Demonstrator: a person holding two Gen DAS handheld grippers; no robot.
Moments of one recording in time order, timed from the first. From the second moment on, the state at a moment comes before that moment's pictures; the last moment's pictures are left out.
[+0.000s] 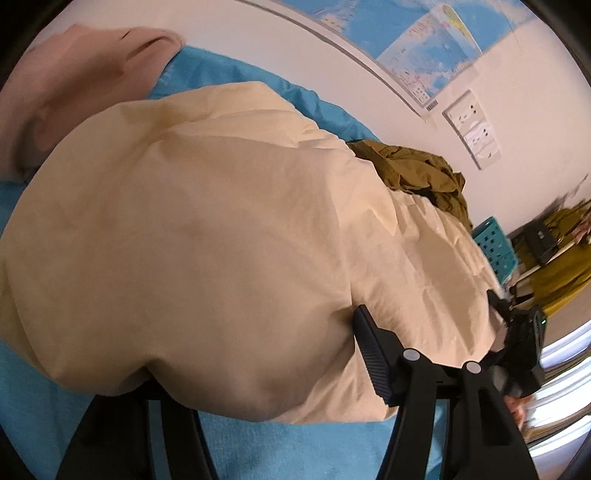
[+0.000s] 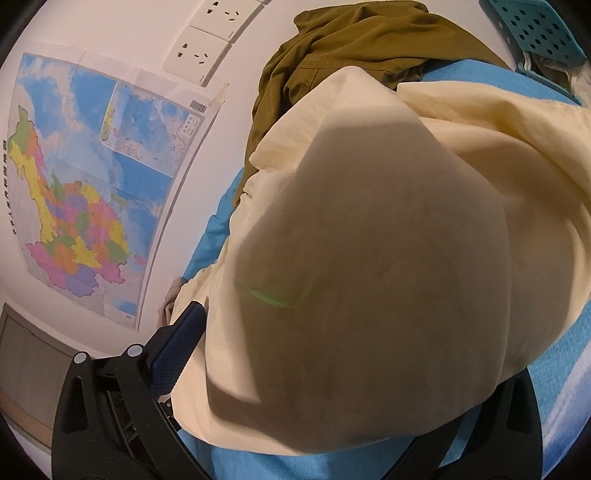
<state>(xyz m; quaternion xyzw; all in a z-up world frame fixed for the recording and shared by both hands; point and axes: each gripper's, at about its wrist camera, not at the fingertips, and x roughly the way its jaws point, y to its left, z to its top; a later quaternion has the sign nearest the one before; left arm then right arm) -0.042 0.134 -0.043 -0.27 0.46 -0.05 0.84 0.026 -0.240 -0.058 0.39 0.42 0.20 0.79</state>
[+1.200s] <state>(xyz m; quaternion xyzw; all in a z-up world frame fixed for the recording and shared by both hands) -0.040 0.153 -0.047 -0.31 0.45 -0.04 0.84 0.038 -0.236 -0.066 0.37 0.43 0.21 0.79</state>
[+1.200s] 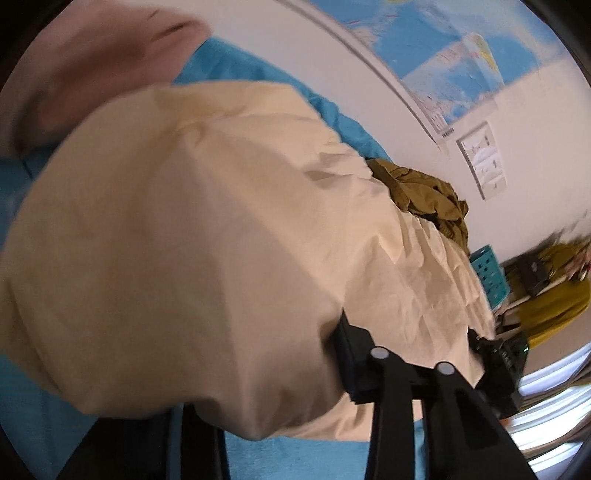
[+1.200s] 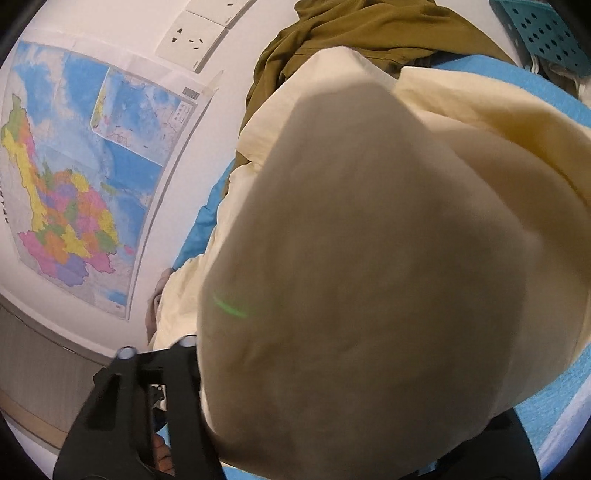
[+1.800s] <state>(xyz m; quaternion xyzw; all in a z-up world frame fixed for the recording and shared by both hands) -0.031 0.162 -0.050 -0.32 0.45 -0.06 0.83 0.042 -0.237 -0.066 0.39 0.42 0.23 0.78</state>
